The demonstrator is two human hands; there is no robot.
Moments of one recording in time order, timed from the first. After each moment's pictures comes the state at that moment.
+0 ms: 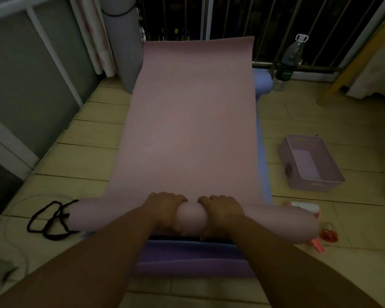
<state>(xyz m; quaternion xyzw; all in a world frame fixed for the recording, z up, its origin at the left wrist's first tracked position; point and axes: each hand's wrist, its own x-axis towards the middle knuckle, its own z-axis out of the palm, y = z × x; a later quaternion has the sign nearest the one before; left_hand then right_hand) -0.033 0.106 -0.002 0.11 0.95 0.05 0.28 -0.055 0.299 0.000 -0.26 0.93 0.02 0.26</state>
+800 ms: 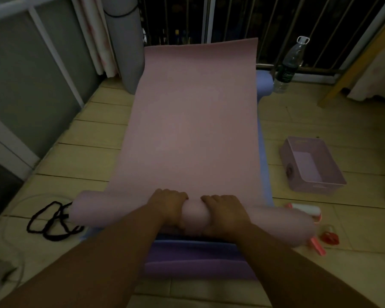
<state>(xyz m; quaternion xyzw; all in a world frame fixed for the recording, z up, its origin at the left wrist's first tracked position) -0.044 0.114 -0.002 0.11 0.96 0.02 0.25 -0.052 0.309 -0.011 -0.27 0.95 0.00 0.18</state>
